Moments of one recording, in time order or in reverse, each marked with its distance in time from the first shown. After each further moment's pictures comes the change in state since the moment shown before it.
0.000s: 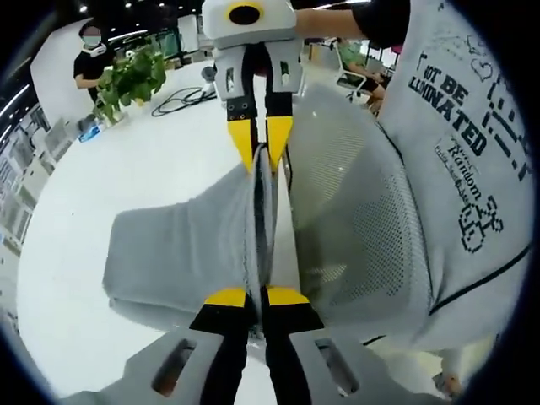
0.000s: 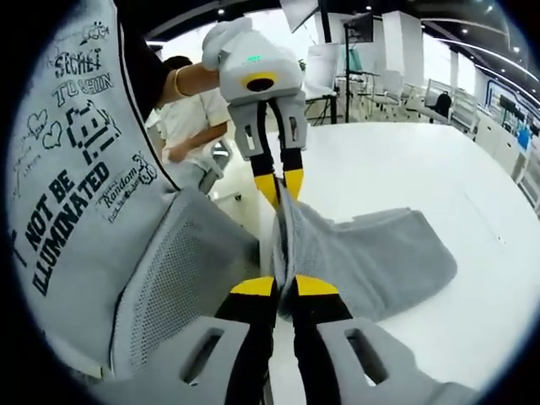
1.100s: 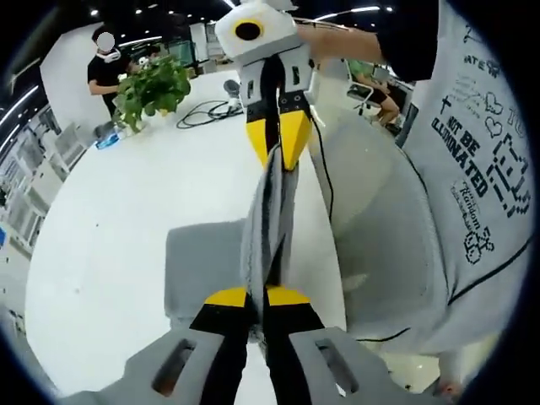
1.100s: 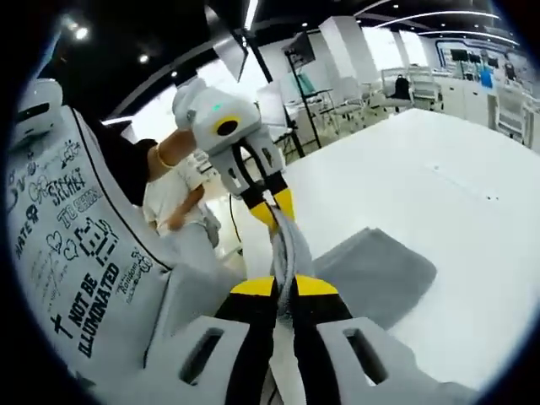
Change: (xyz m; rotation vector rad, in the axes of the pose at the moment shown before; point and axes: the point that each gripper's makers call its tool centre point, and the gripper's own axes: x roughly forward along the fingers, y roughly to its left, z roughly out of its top) left arm -0.018 0.089 0.022 -0.019 -0.047 0.049; right arm -0.035 -0.080 0.038 0.355 -0.245 -0.021
